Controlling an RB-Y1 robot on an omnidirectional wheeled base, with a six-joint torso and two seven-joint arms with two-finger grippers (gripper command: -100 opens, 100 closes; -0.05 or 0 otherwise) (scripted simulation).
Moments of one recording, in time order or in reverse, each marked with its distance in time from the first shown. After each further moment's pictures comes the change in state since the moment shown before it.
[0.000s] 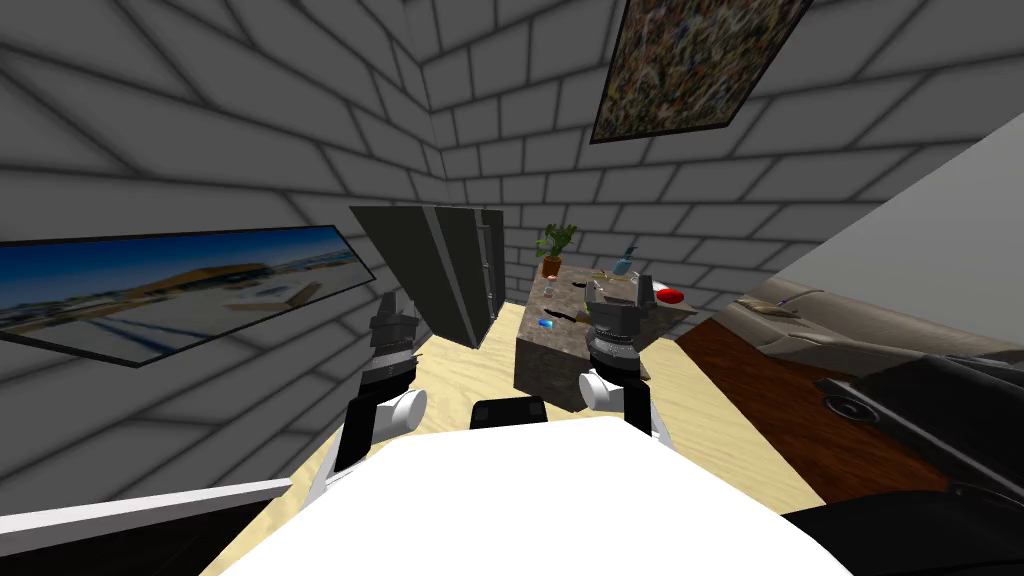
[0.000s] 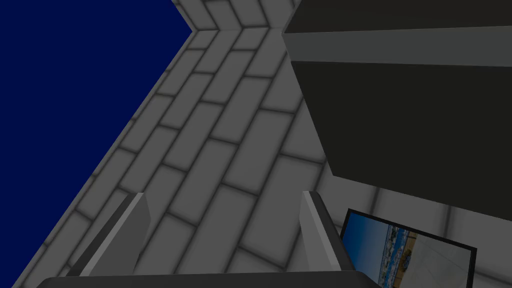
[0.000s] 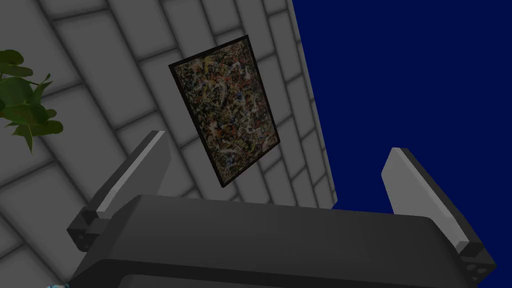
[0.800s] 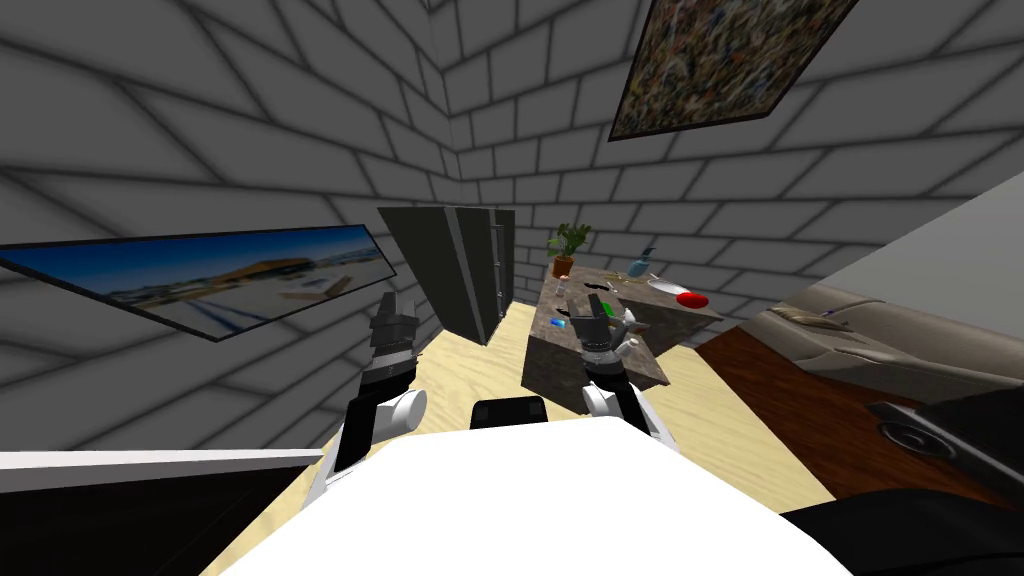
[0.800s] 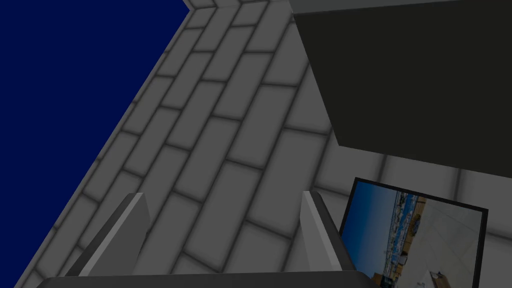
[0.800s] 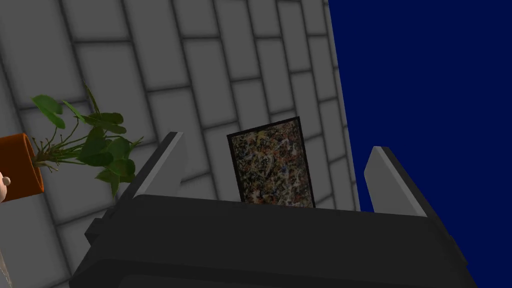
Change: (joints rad) left arm 0.000 0.000 0.000 0.000 0.000 0.000 0.000; right arm 0.030 -0.197 0.053 0.141 0.056 -0.013 0.022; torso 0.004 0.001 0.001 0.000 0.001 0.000
